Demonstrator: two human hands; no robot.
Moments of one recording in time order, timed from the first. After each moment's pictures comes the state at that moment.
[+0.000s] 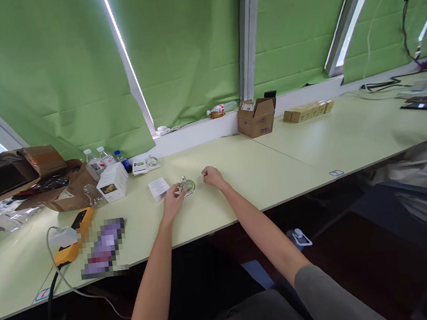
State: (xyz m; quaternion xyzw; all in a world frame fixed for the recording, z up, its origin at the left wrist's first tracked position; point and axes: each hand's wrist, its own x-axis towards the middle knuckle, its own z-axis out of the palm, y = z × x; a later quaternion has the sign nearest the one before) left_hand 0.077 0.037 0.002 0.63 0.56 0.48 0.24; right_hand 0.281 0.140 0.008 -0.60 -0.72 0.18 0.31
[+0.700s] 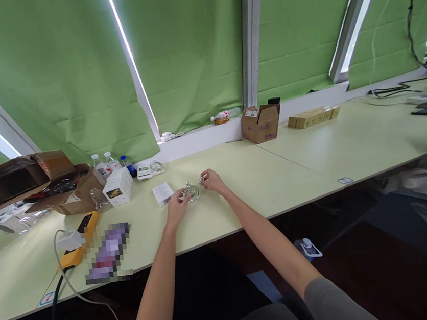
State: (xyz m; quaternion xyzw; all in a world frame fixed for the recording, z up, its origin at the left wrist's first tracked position) left_hand 0.077 0.036 0.004 0.63 0.55 0.49 0.25; right_hand 0.267 0.128 0.022 -0.51 -0.62 0.39 0.44
